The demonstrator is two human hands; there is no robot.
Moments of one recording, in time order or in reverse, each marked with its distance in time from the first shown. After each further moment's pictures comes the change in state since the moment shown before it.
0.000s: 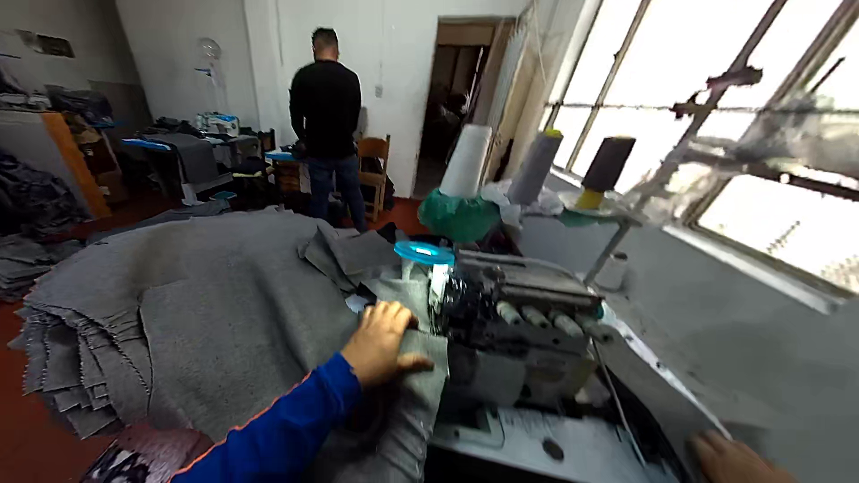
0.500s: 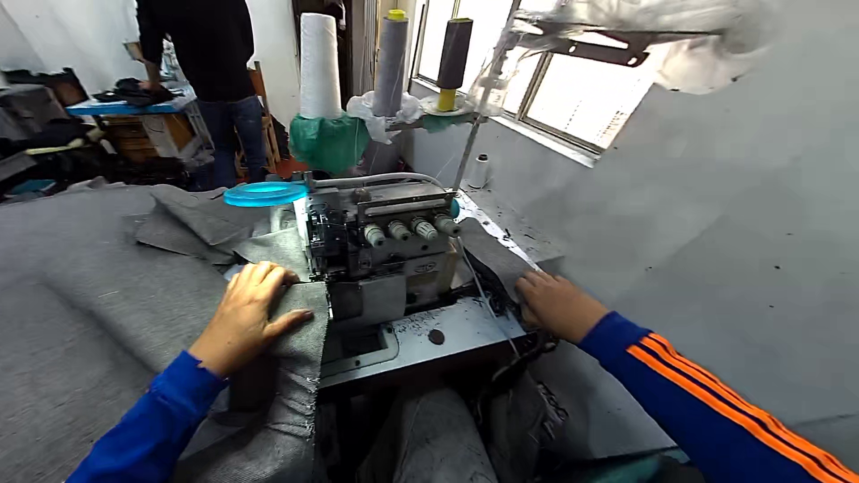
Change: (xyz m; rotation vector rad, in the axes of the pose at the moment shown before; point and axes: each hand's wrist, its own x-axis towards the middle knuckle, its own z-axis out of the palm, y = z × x) left_hand 0.002 -0.037 0.031 0.069 0.278 0.260; right_hand 0.018 0.002 -0.010 -0.046 -0.076 0.014
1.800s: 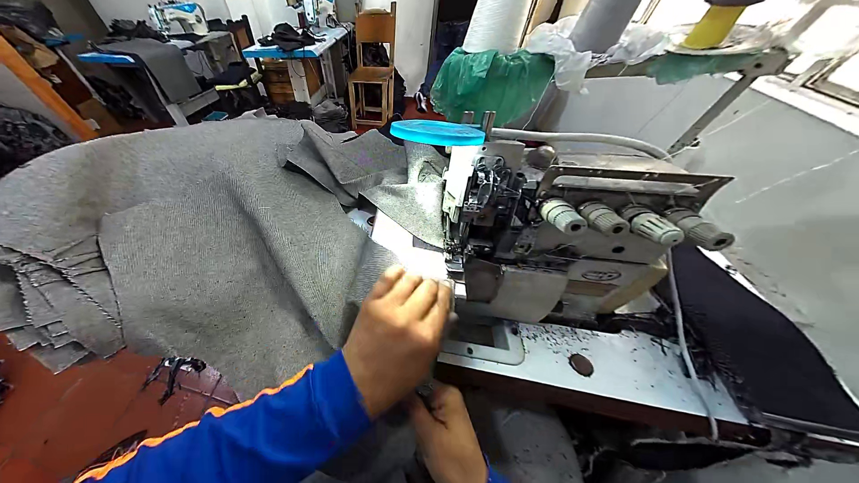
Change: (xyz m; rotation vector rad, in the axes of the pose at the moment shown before) left_hand -0.041 0.076 0.011 0.339 0.235 0.093; right_hand -0.042 -0.317 0.072 1.565 0.216 -0.428
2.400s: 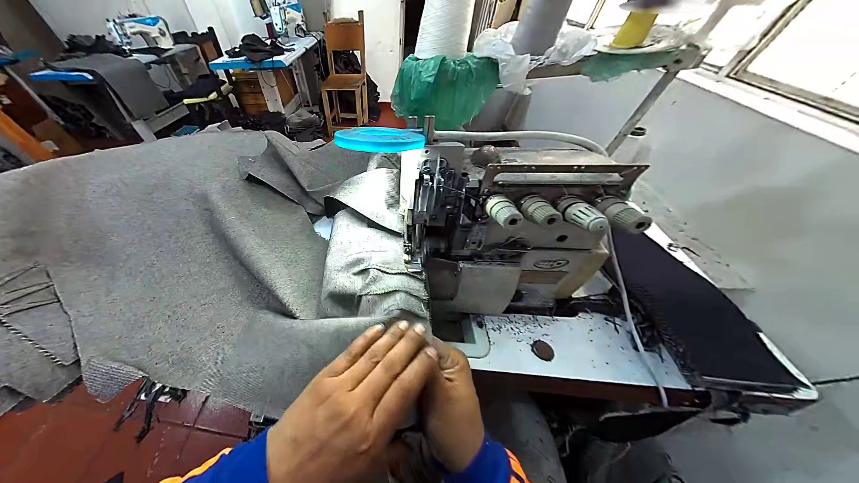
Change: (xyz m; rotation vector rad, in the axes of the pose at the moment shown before) left_hand -0.032 0.013 -0.037 -0.179 -0.156 0.236; right_hand 0.032 -0.017 -0.019 0.524 0.131 -0.141
